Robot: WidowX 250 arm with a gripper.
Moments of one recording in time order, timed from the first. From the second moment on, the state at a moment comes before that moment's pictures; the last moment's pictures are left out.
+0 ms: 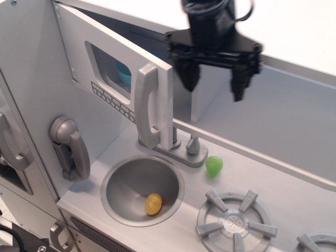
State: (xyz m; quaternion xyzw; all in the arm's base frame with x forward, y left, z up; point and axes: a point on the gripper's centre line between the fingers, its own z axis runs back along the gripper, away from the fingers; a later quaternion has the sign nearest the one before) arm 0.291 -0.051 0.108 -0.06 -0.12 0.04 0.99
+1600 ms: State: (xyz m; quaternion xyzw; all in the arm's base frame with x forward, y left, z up) arm 0.221 0.037 0.113 -0.04 -0.10 0.02 0.99
